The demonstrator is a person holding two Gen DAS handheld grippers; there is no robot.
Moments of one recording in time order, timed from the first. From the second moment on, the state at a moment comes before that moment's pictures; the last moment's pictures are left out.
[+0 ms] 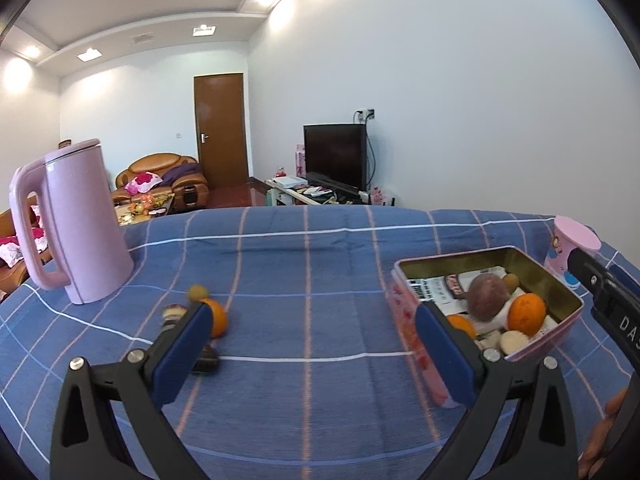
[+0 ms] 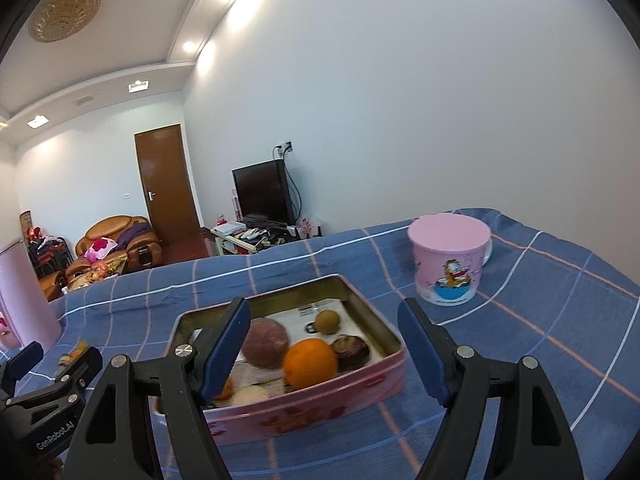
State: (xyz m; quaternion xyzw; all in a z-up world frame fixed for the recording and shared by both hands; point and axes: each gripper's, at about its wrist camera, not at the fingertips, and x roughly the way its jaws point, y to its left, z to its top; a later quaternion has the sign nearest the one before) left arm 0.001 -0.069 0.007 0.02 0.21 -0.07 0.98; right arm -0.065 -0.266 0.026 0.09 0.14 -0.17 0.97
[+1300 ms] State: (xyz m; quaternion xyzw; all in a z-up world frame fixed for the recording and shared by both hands) left arm 0.061 0.087 -0.005 -0.02 0.25 0.04 0.97; right arm 0.009 -0.119 0.015 0.07 0.20 -0.03 0.98
